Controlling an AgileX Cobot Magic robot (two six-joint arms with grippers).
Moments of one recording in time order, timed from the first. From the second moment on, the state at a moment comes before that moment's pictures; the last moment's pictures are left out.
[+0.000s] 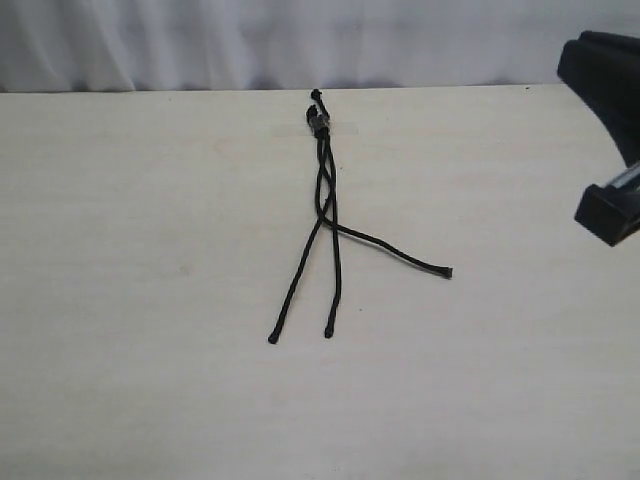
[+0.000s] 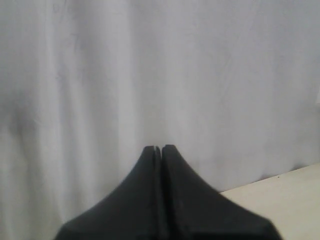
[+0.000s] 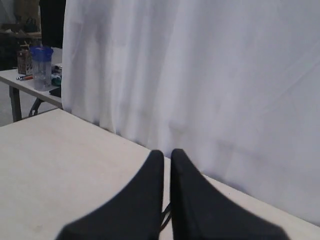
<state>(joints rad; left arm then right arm) -0.20 0.64 -0.51 -0.08 -0.17 0.08 0.47 0.70 -0.52 -0.32 -0.07 0.17</state>
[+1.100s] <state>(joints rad) 0.15 0.00 0.00 -0.02 0.01 0.08 0.47 0.64 -0.52 -0.32 -0.07 0.17</state>
